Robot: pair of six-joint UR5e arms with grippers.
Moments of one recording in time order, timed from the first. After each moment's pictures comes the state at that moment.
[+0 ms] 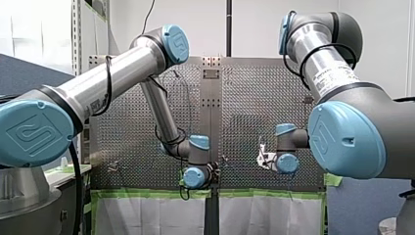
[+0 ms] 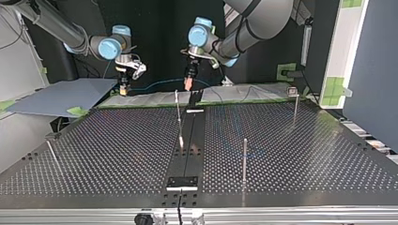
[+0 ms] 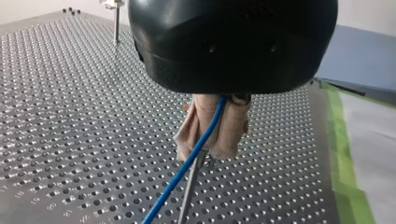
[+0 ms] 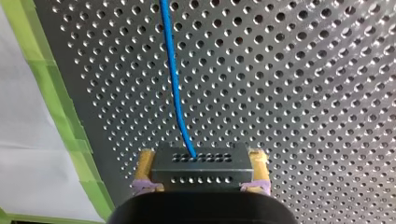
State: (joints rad) left arm -0.65 -2.51 -1.71 -2.15 -1.90 -1.90; right arm 1.88 -0.73 1.76 -0.85 1.66 1.69
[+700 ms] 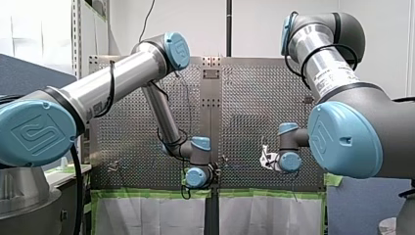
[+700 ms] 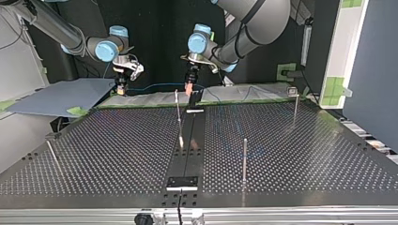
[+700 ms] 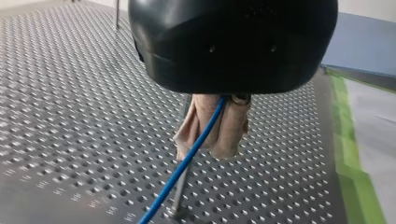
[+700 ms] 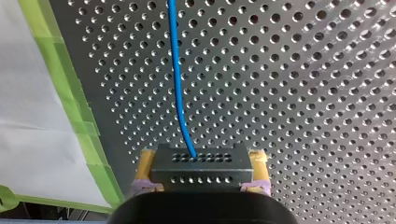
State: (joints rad) left arm -0.63 -2.56 -1.64 -2.19 -1.89 -1.90; right arm 1.86 -0.73 1.74 -0.79 1.65 1.67
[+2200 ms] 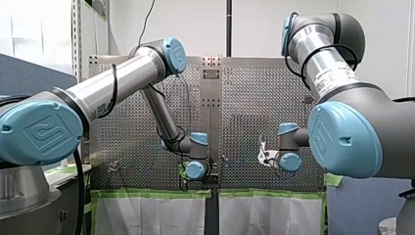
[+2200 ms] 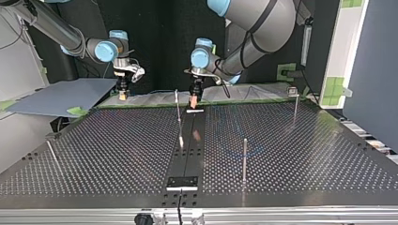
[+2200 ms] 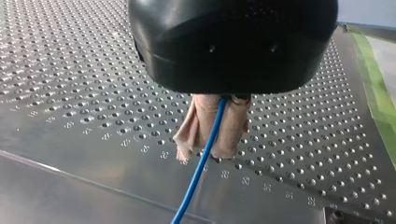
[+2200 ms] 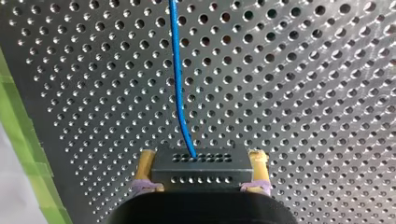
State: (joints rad) left arm -0.56 -2.57 -1.53 -2.27 -1.88 -1.88; right arm 1.86 -0.72 1.73 -0.89 1.57 1.65
